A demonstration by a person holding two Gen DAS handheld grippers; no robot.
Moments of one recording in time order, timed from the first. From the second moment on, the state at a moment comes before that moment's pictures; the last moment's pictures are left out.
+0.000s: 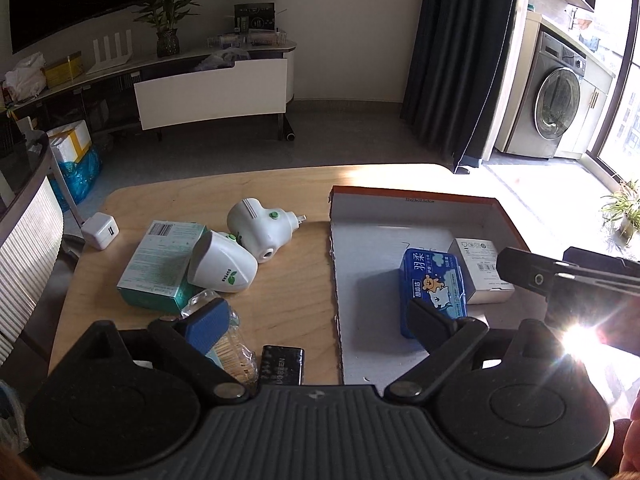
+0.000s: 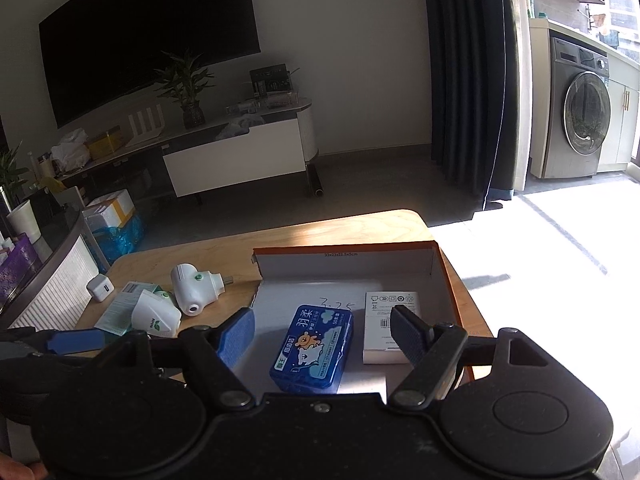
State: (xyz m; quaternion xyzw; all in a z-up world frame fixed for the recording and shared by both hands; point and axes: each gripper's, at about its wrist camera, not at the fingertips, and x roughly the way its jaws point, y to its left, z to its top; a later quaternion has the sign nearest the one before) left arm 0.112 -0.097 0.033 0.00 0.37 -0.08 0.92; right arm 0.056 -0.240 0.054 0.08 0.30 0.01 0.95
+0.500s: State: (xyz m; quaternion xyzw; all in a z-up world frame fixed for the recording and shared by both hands) left arm 0.102 -0.056 0.031 -0.01 0.38 -0.04 0.93; right arm 0.060 -0.198 0.054 0.06 0.30 0.05 0.95
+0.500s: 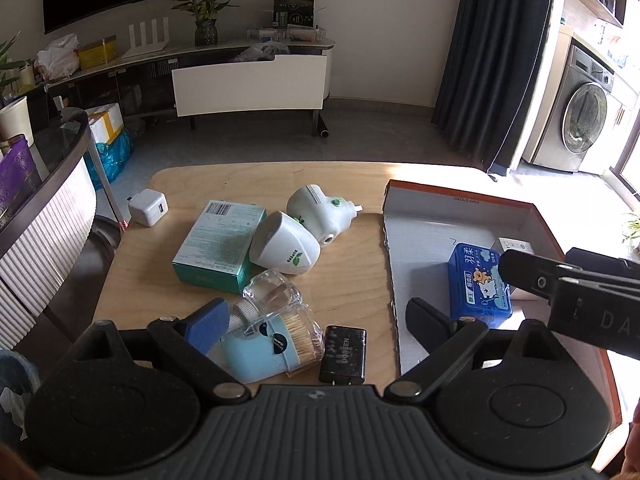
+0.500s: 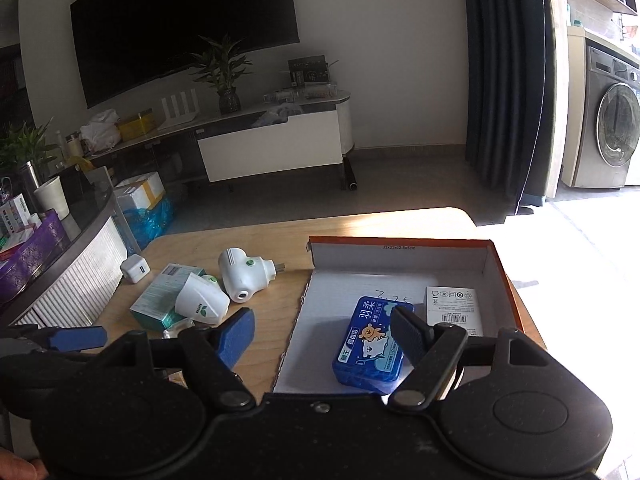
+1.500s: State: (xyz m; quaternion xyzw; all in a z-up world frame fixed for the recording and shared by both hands) left arm 0.092 -0.011 0.027 -0.04 0.38 0.00 0.92; right arm 0.069 -0.148 0.053 0.03 0.31 0.09 0.94
